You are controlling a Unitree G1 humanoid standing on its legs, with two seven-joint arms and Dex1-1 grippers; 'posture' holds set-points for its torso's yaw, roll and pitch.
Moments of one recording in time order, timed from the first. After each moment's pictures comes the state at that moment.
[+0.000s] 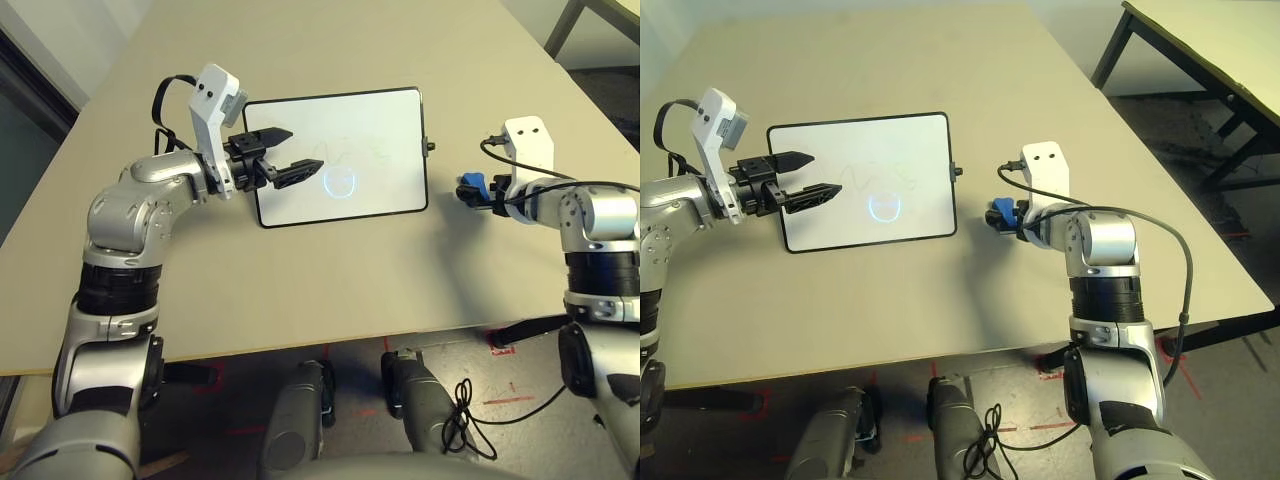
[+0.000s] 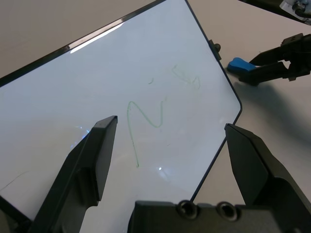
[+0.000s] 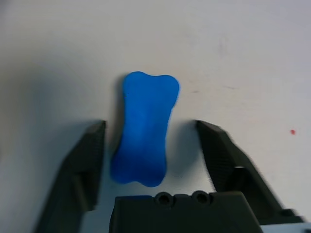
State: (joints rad) left arm -0.69 0.65 0.07 -0.08 -0.44 0.77 -0.80; right arm -0.77 -0.49 -0.09 0.17 0.24 1.18 0.24
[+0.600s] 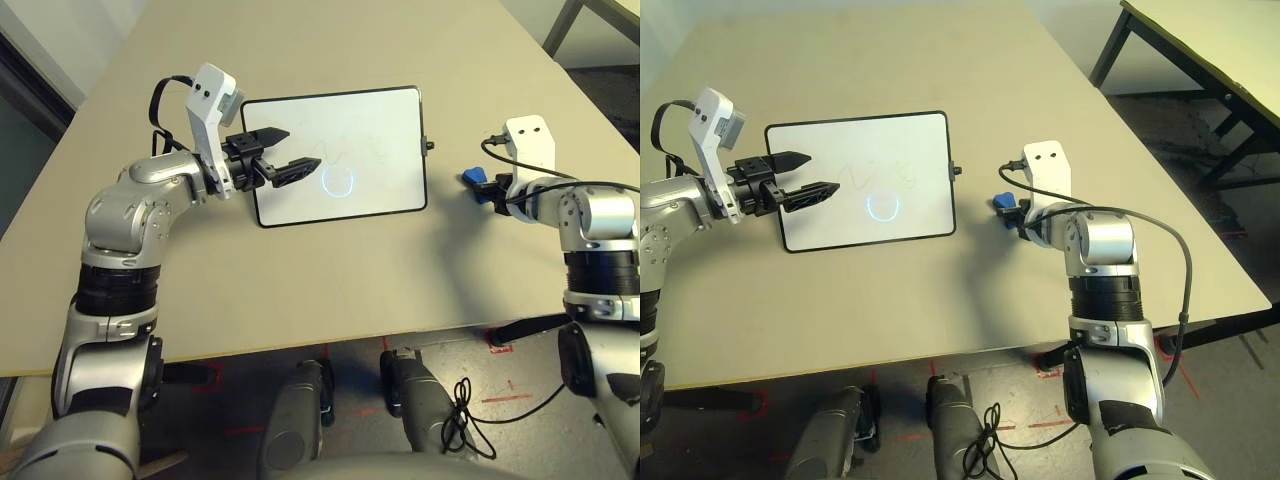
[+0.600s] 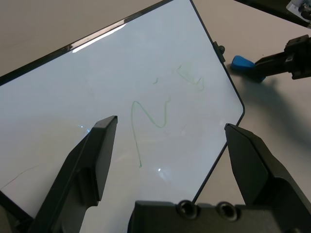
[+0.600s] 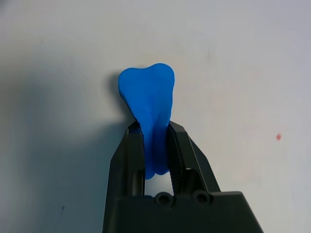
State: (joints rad) left arm -0.69 0.65 0.07 -0.07 -0.44 0.78 -0.79; right arm -0.80 -0.49 -0.09 0.19 0.20 1.11 0.25
